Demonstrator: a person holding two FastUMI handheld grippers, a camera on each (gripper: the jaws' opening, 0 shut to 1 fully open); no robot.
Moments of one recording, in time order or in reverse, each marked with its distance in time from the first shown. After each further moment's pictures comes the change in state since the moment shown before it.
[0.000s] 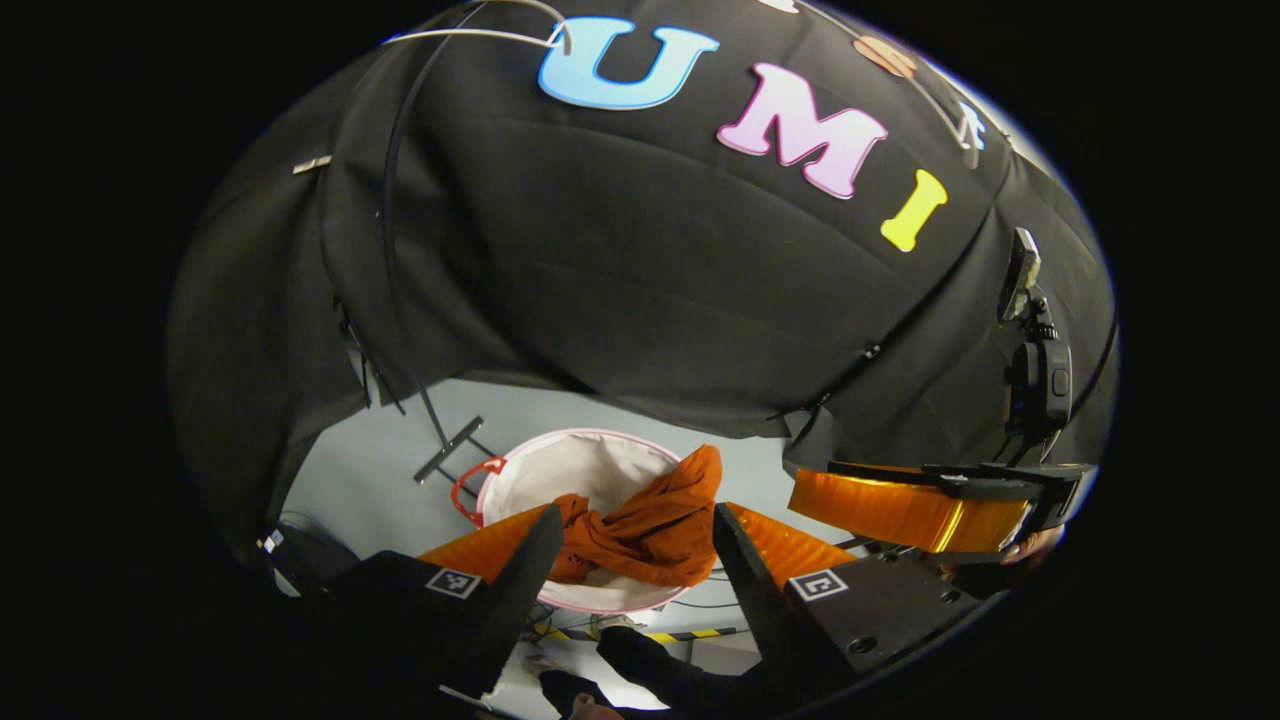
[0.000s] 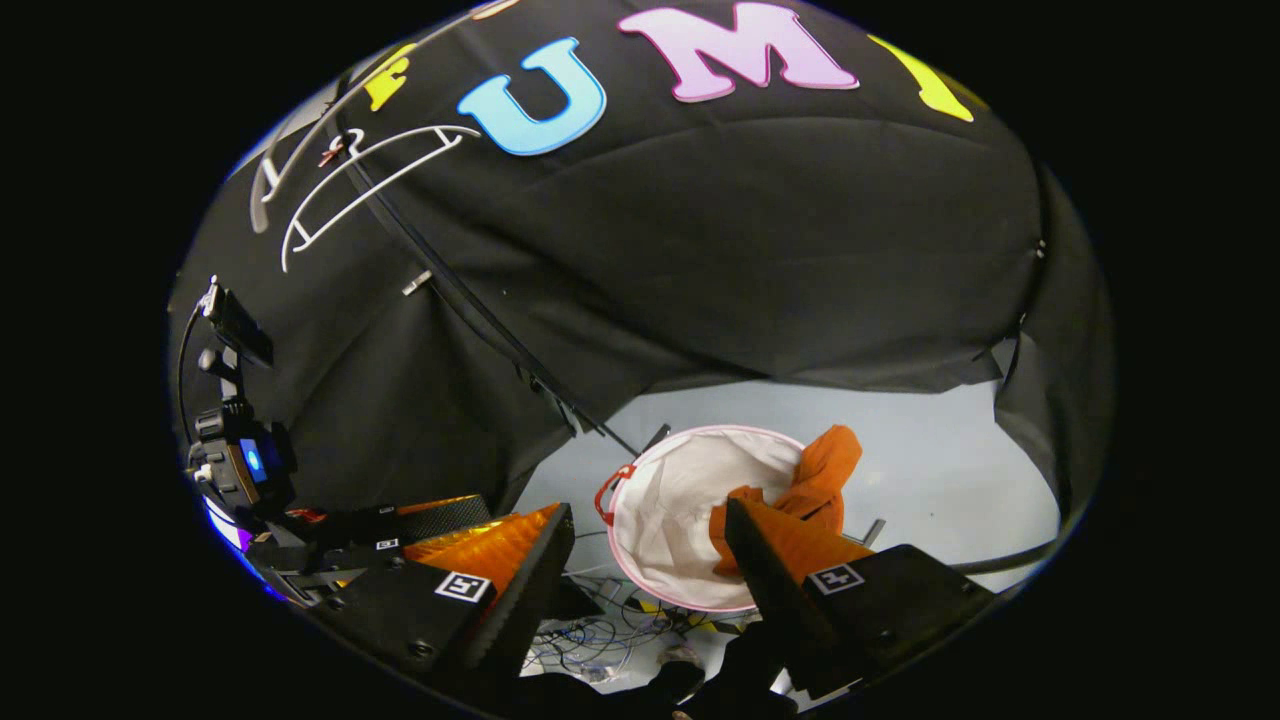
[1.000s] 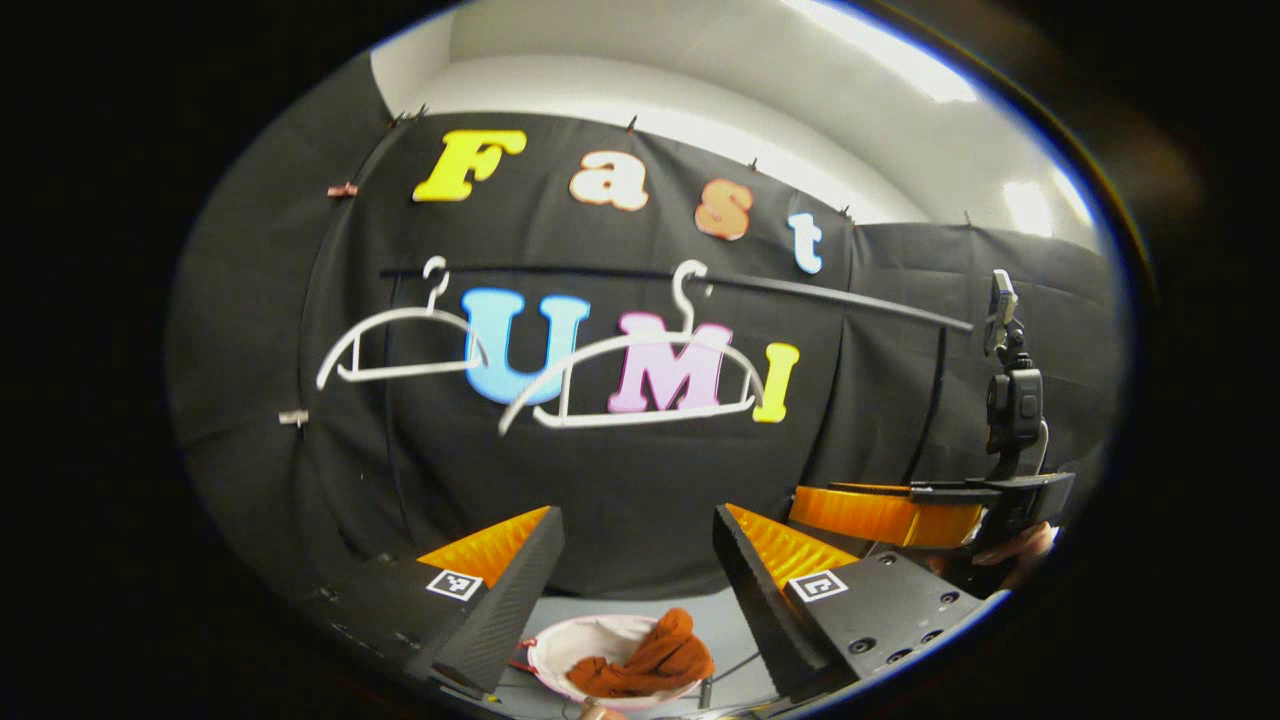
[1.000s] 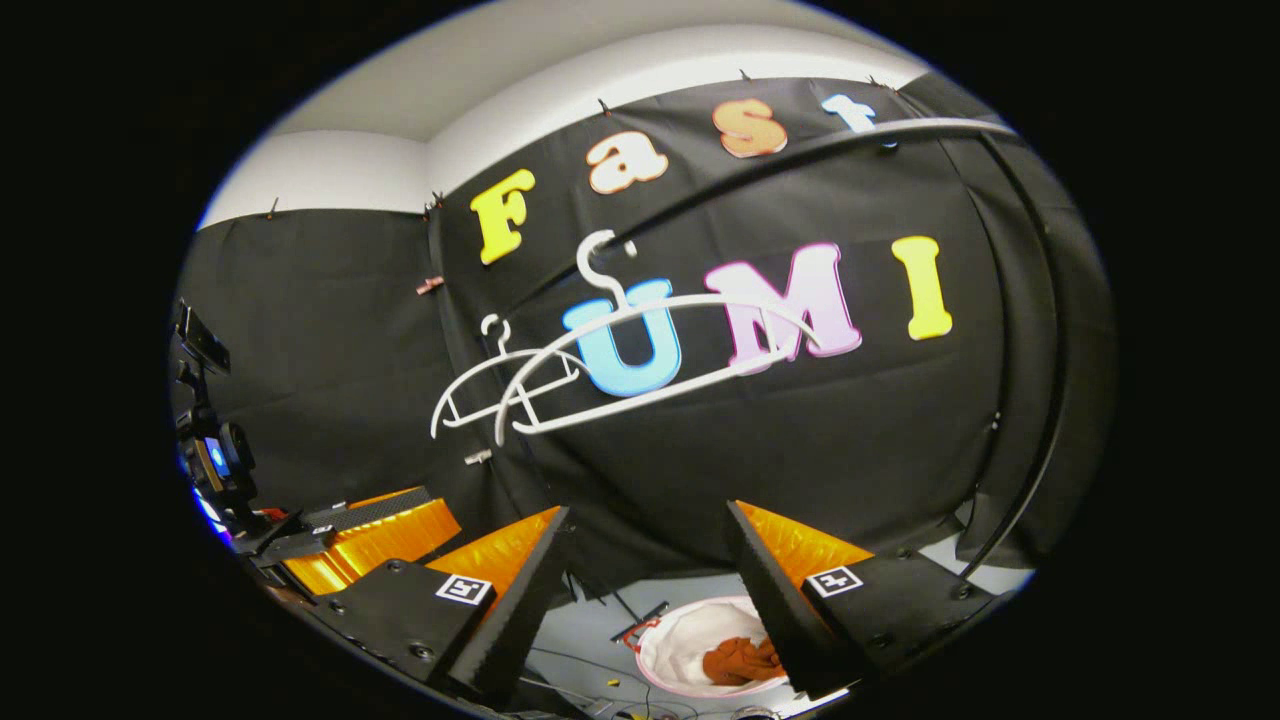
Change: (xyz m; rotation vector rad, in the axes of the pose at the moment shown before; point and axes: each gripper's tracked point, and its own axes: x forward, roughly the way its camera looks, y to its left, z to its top) left arm -0.290 -0.077 0.169 0.306 -0.695 -0.157; right arm -0.245 0.145 0.138 -0.140 -0.677 0.007
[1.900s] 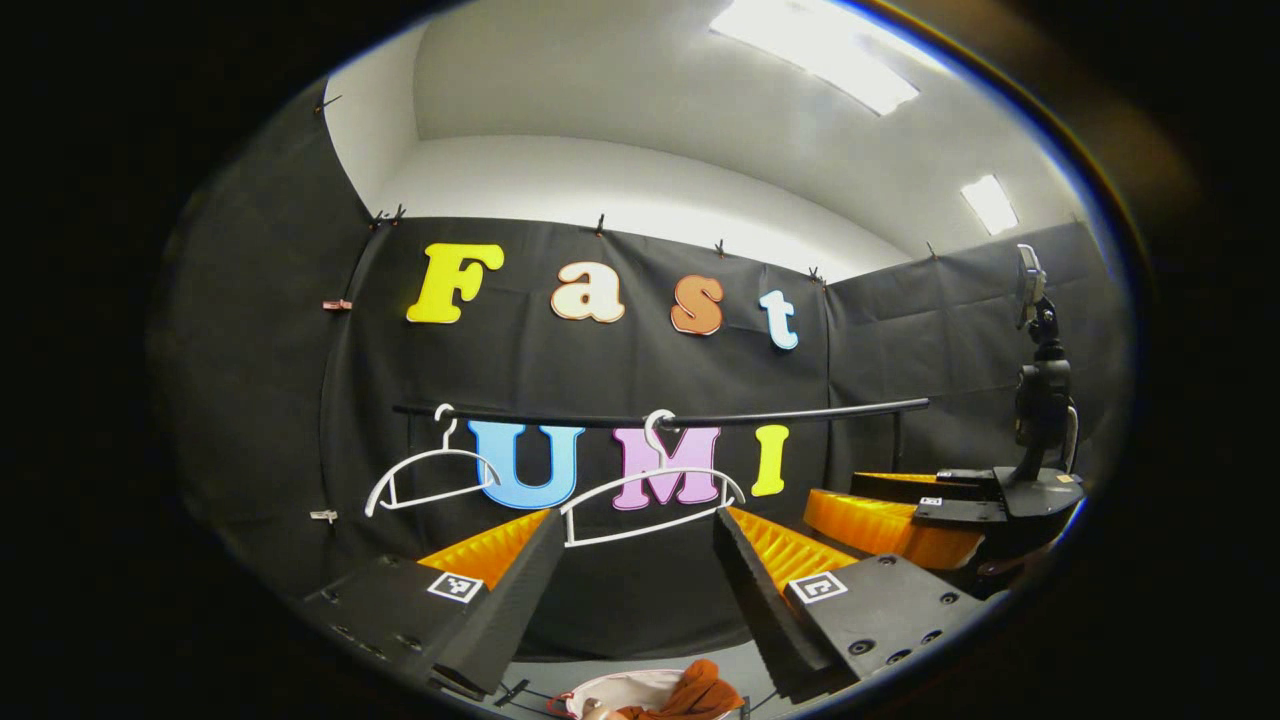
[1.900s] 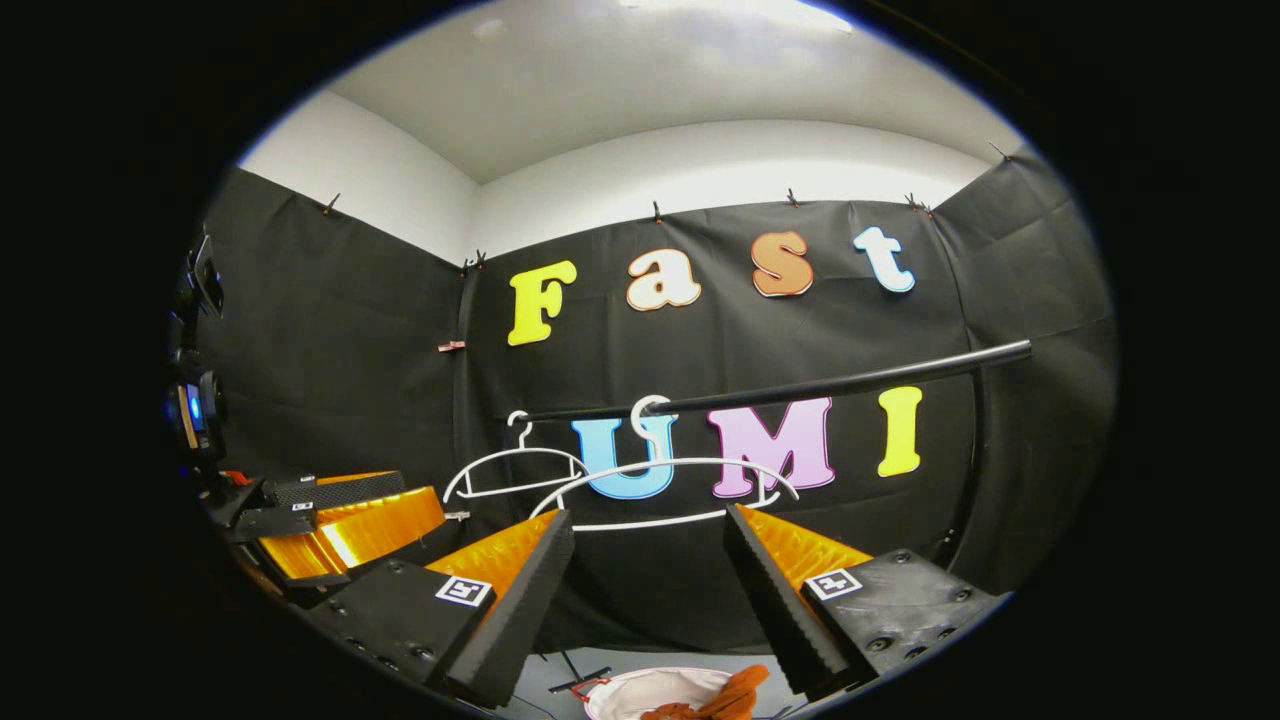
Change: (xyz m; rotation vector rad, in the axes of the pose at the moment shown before) left arm -0.054 -0.013 0.087 0.109 -0.206 0.023; right arm -0.070 0.055 0.085 -0.200 -0.294 -0.058
